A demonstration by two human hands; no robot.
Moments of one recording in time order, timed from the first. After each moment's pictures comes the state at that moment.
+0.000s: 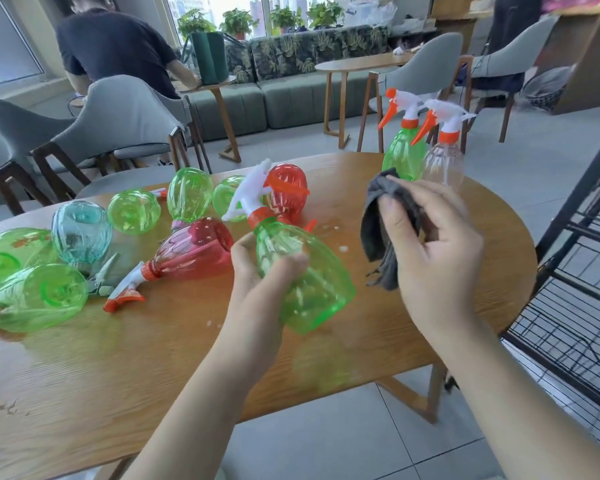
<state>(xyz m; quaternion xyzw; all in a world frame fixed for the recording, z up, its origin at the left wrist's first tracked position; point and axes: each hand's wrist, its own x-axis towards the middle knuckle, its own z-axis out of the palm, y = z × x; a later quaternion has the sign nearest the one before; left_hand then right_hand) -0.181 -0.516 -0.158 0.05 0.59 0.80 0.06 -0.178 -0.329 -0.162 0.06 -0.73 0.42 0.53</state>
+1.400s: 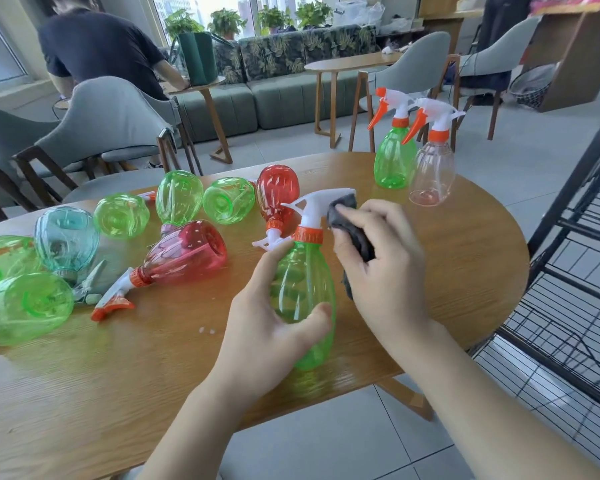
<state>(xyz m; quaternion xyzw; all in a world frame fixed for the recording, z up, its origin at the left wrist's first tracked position) -0.177 -0.526 -0.183 0.21 0.81 0.54 -0.05 -0.197 -0.353 -0.189 0.08 -0.79 0.34 0.51</state>
